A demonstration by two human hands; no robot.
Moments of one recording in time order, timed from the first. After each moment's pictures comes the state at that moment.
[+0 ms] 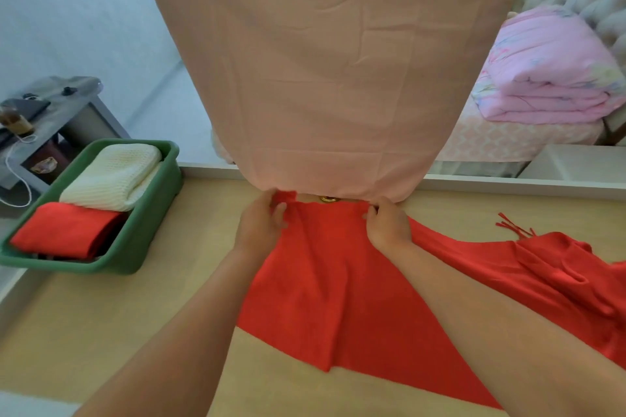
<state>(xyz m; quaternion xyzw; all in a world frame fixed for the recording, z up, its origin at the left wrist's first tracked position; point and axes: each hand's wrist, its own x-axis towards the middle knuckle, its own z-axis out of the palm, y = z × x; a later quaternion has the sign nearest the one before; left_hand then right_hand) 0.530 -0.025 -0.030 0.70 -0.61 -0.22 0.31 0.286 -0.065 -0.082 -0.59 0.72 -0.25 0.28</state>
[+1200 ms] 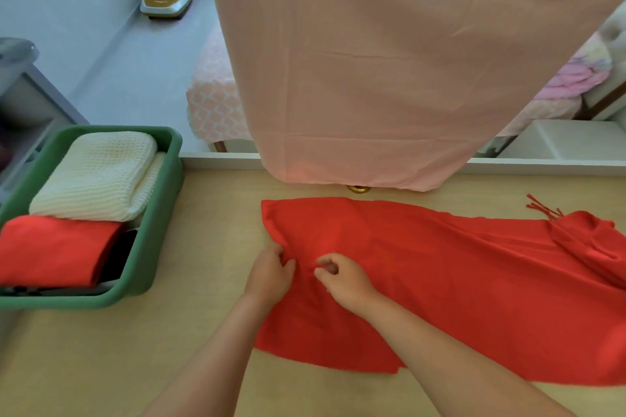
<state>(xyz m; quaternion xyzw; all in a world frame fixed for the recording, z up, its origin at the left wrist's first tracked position) 0.641 -0.015 -0.147 0.70 -0.60 -0.34 0.18 0.468 0.002 -0.151 -0.54 0.67 -0.16 0.49</state>
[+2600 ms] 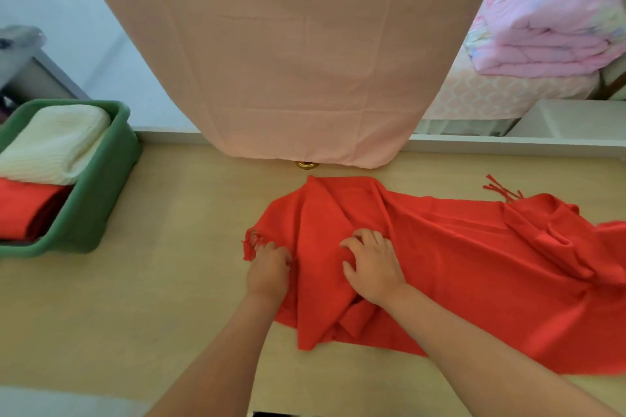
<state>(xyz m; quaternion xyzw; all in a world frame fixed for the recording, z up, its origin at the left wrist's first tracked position) 0.478 0.040 -0.174 0.72 -0.66 -0.23 0.04 0.252 0.035 -0.165 -0.77 0.62 -0.08 0.16</state>
